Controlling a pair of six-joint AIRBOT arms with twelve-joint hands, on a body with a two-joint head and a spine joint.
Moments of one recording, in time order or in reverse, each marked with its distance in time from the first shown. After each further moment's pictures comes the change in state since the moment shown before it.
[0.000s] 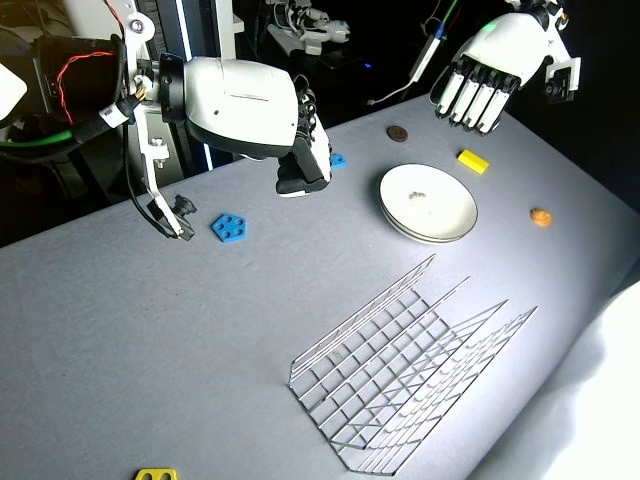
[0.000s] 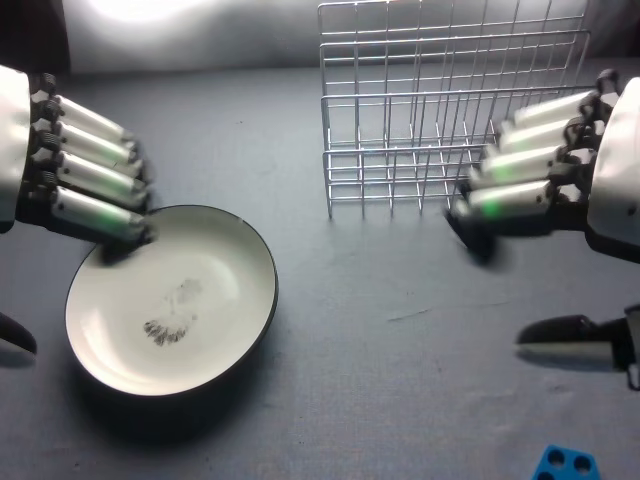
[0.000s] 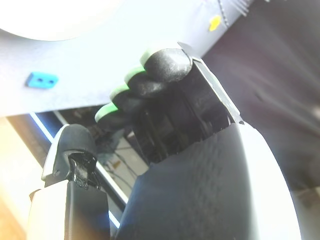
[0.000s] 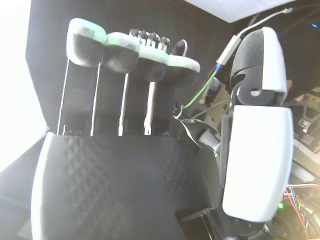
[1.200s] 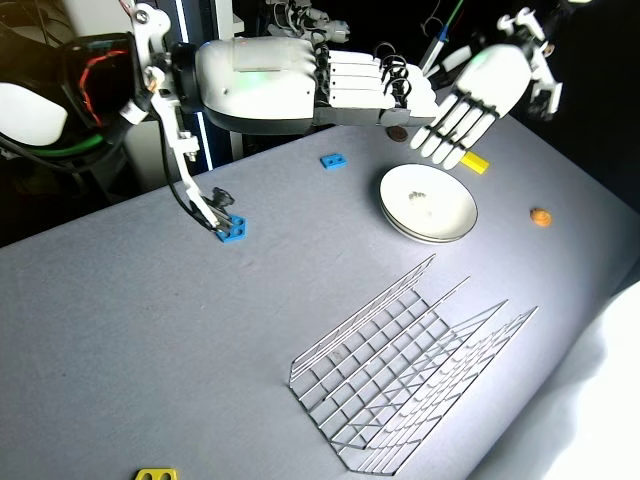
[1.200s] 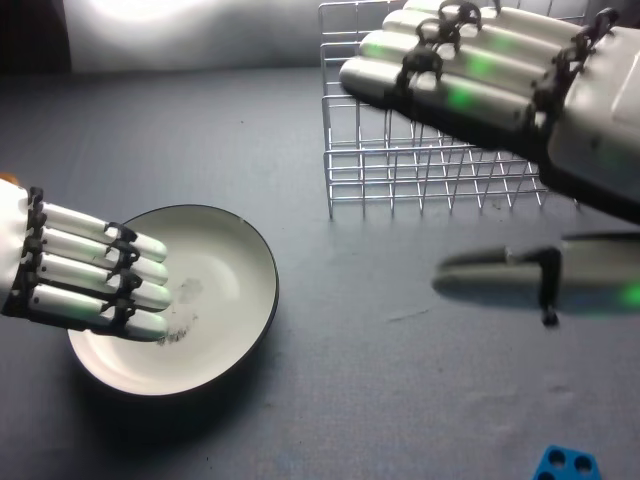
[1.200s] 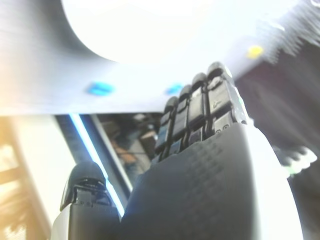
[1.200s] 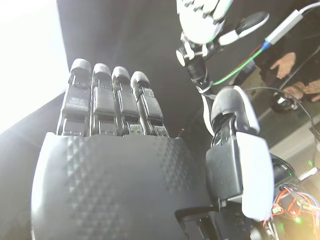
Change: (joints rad) left arm 0.333 -0.098 0.138 -0.076 -0.020 0.106; right arm -0.050 -0.132 0.011 0.410 0.198 -0.256
